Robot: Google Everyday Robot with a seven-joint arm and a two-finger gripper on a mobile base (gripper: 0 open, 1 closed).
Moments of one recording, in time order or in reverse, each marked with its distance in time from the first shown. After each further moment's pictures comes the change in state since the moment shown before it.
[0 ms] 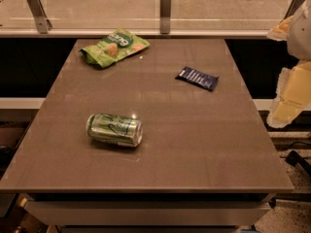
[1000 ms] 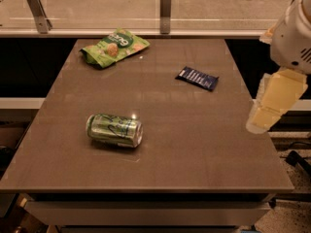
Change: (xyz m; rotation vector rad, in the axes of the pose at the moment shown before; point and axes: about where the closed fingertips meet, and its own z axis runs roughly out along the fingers) arm -0.024 0.016 0.002 0.035 0.007 0.067
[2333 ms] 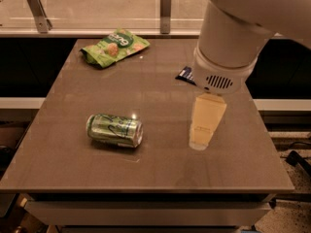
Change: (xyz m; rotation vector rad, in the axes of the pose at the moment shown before) arm -0.066 0.040 0.059 -0.050 0.137 -0.057
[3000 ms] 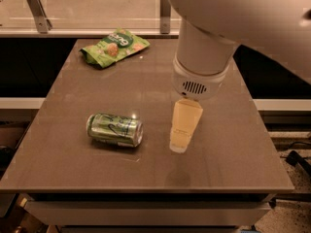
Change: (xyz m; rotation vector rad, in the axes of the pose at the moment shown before) arm -0.031 0.008 0.029 -0.067 -0.007 0.018
